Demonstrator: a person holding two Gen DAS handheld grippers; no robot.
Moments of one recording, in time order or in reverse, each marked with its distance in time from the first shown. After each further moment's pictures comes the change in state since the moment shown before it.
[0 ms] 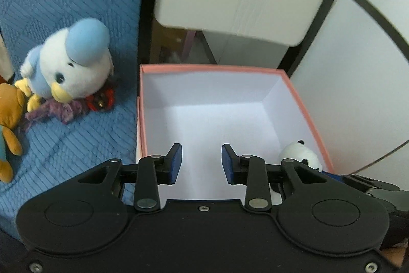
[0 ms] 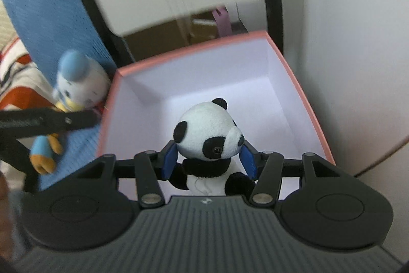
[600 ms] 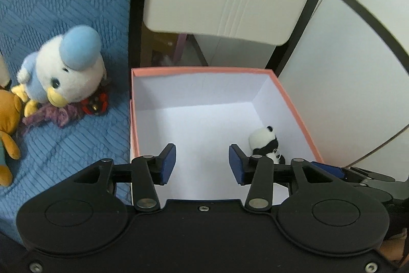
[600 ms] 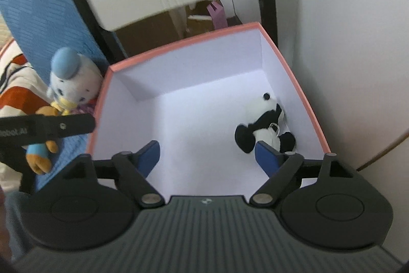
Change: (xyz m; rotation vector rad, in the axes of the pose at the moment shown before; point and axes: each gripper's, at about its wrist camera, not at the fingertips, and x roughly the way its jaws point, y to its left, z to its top) left arm -0.024 -0.006 0.003 0.030 -0.029 -0.032; right arm -0.017 0.004 0.000 0.014 -0.036 0.019
